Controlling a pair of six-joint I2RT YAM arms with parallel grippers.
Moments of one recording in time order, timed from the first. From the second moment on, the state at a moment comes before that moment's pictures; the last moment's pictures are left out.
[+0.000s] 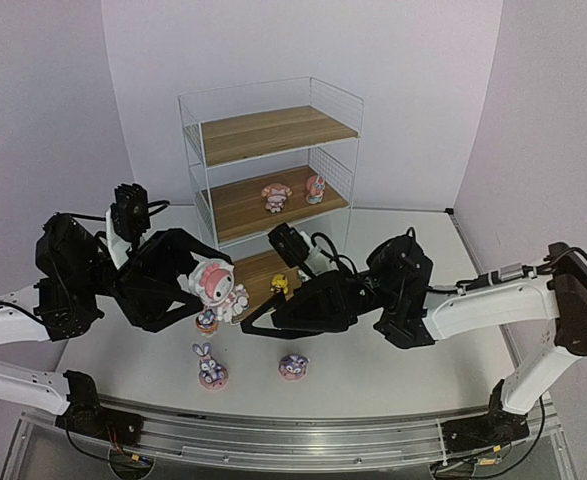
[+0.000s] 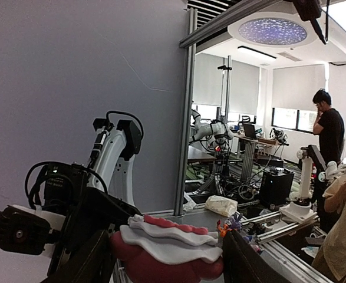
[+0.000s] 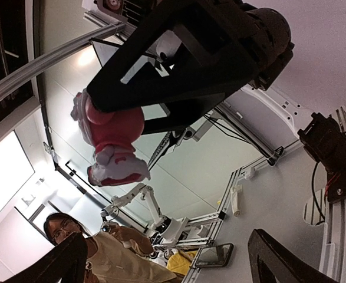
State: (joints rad) left arm -1.05 0.90 0.70 0.66 0.81 -0.40; right arm 1.11 1.63 0.93 1.13 -0.95 1.28
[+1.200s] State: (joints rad) left arm -1.05 1.18 0.79 0.12 1.15 -0.04; right arm 1.14 1.29 1.15 -0.36 -0.79 -0.36
